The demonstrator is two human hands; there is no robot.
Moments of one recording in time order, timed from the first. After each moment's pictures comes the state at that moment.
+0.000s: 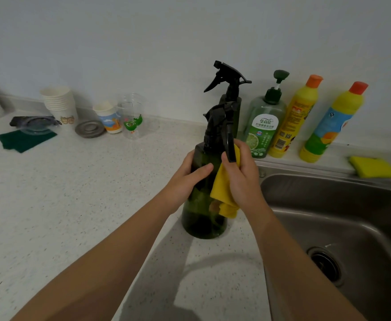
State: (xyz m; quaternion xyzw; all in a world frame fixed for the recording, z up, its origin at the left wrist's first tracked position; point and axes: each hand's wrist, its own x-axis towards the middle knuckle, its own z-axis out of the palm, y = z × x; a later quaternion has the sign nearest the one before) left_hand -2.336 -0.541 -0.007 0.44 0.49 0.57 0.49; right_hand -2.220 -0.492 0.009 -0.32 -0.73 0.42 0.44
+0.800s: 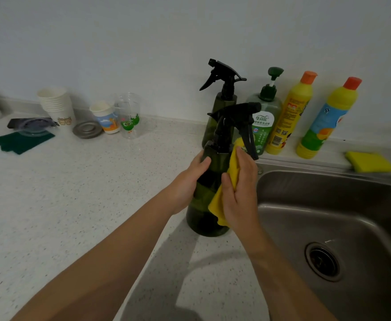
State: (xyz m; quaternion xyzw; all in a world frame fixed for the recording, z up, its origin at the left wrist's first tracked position) left_hand -2.325 -0.540 -0.004 0.43 0.49 0.50 0.57; right_hand -2.209 -0.516 -0.027 -0.35 -0.75 0.28 0.49
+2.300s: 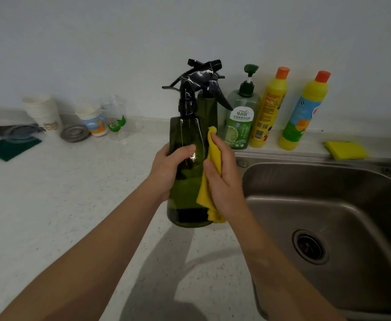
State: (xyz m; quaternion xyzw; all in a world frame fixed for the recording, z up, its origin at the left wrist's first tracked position) left_hand -2.315 -0.550 0.023 0.35 0.51 0.63 0.47; right_hand -2.198 -0.526 0.001 -0.27 -0.72 0.42 0.48
